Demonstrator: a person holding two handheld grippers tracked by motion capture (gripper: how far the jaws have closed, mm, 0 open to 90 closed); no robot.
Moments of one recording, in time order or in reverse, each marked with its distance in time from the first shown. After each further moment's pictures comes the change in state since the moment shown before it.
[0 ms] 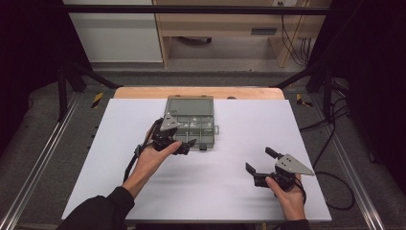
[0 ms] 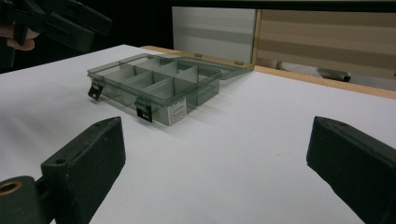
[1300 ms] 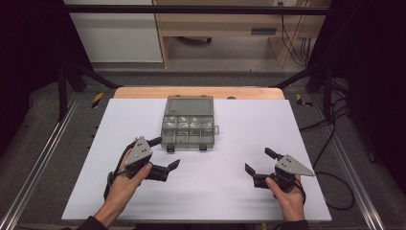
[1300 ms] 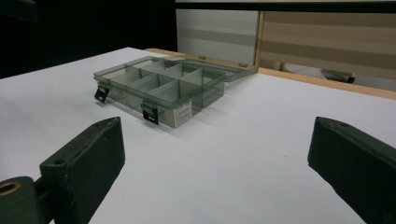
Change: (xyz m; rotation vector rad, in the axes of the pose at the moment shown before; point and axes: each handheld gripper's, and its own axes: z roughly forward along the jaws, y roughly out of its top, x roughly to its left) left arm -0.022 -0.049 -0.086 -0.234 -0.064 0.059; right arm 0.003 0.001 -0.002 -0.008 0.016 0.001
